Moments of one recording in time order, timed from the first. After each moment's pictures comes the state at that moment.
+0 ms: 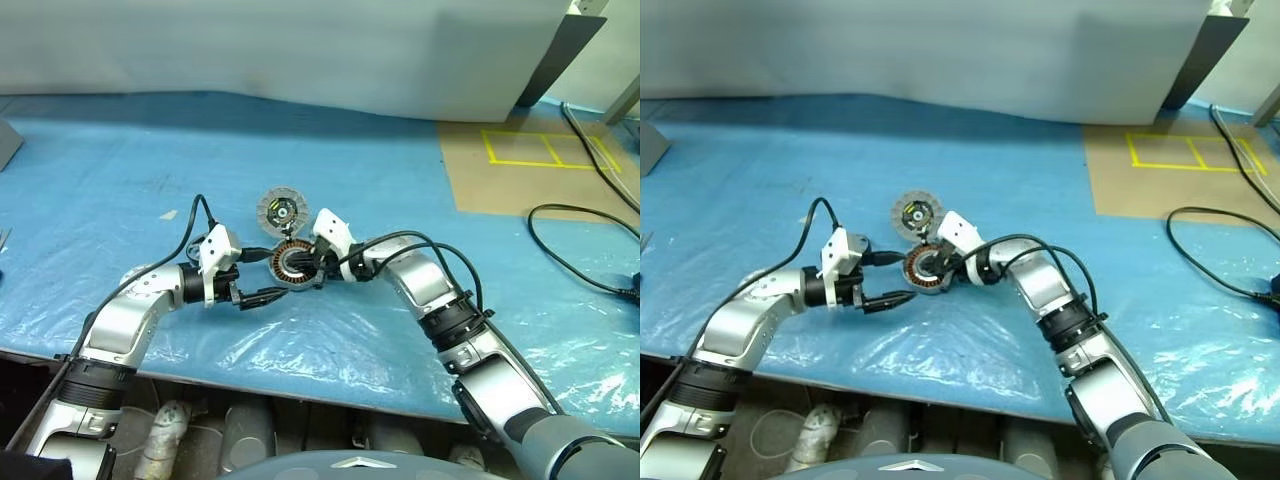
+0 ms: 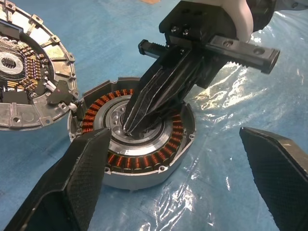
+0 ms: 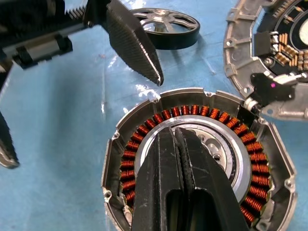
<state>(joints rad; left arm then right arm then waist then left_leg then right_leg) -0.25 0.58 -0.07 -0.05 -0.39 0.34 -1.08 -0.63 -0.22 0.33 0.21 0.17 0.56 0.94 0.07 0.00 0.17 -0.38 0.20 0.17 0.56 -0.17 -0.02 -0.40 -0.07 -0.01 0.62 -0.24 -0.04</state>
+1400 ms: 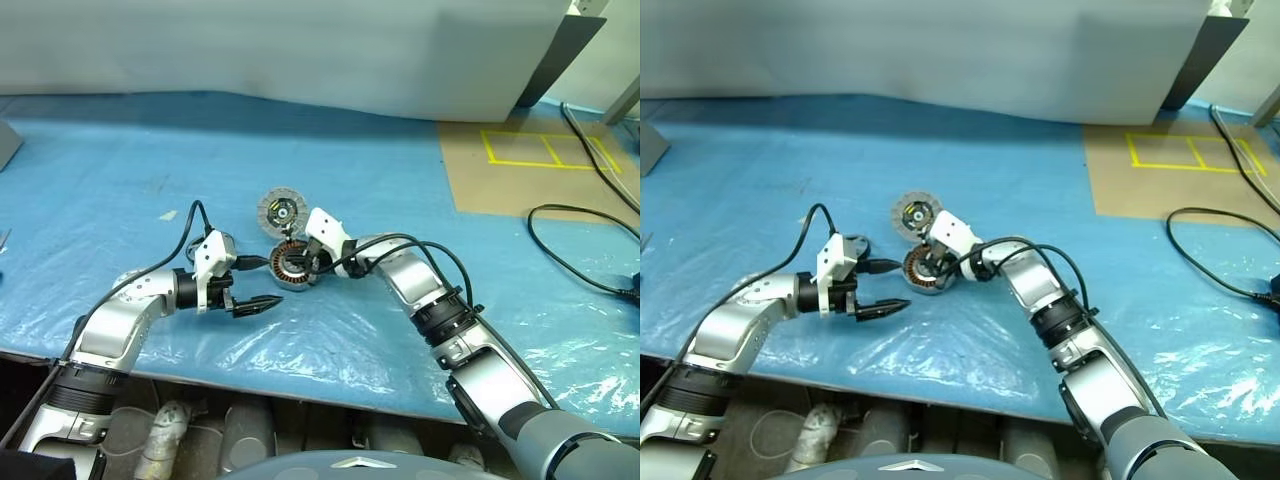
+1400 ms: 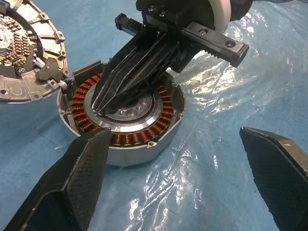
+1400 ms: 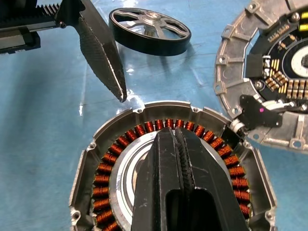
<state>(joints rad) -0.22 0.62 -0.07 -0.06 -0.41 0.36 -1.11 -0.65 -0.21 0.37 0.31 0.08 0.40 0.90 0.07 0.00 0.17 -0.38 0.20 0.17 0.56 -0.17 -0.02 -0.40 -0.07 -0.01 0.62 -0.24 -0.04</state>
